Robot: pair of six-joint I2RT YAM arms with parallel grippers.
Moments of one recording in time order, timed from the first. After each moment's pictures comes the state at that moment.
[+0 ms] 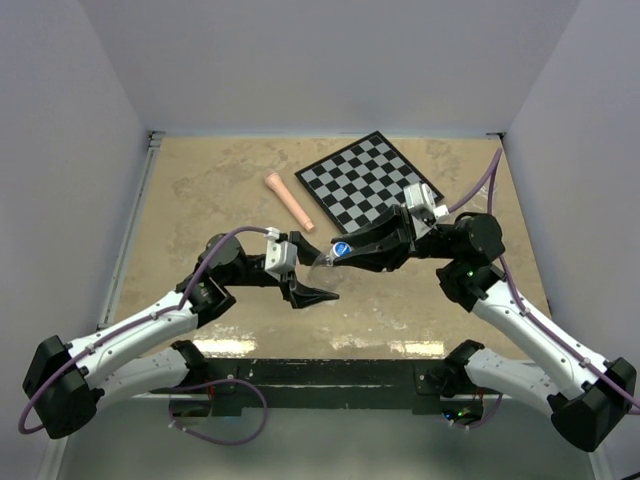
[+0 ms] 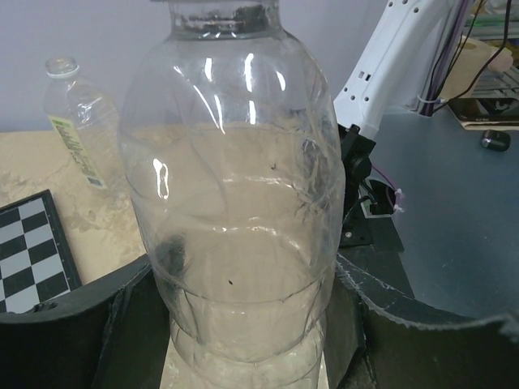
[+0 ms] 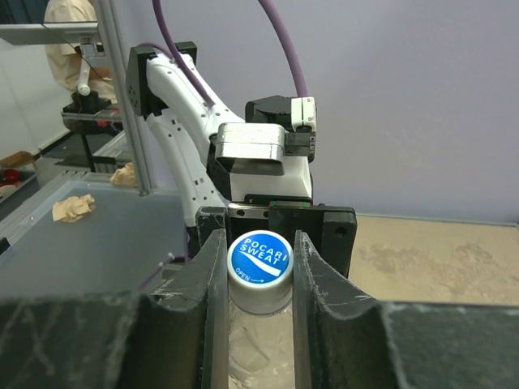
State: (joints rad) left arm -0.81 0.97 0.62 0.45 0.78 -0.02; right arm 0.64 0.95 0.84 0.61 -0.96 0.42
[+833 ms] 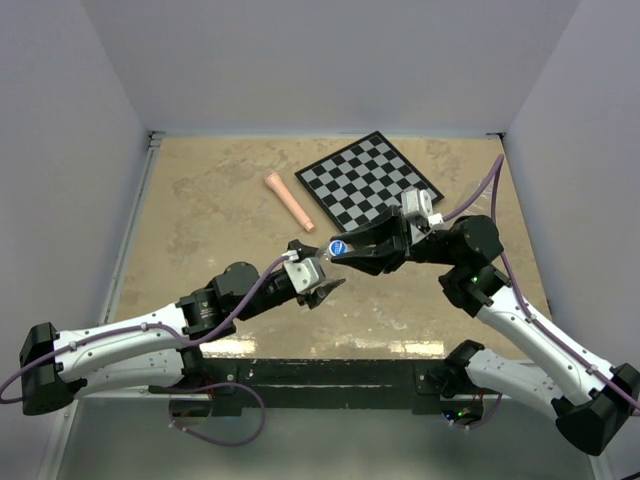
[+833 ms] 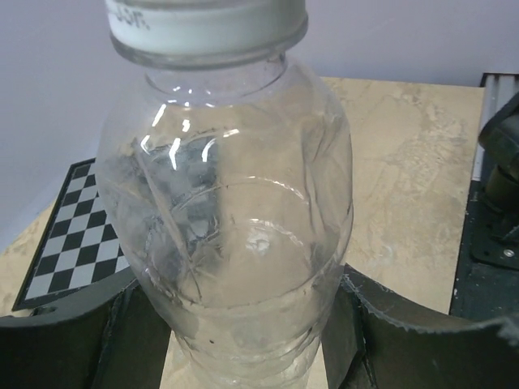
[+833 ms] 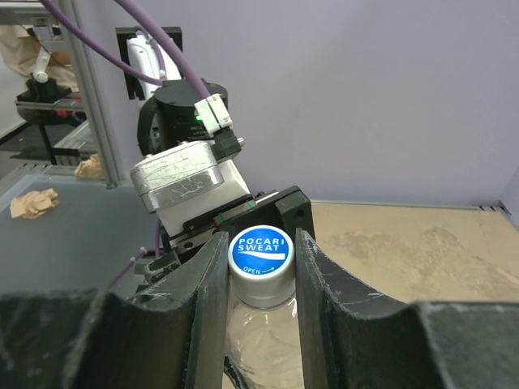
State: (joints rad) left arm -1.14 0.91 0.66 0.25 -0.04 0.23; right arm 0.67 0.91 0.84 0.47 -0.87 0.27
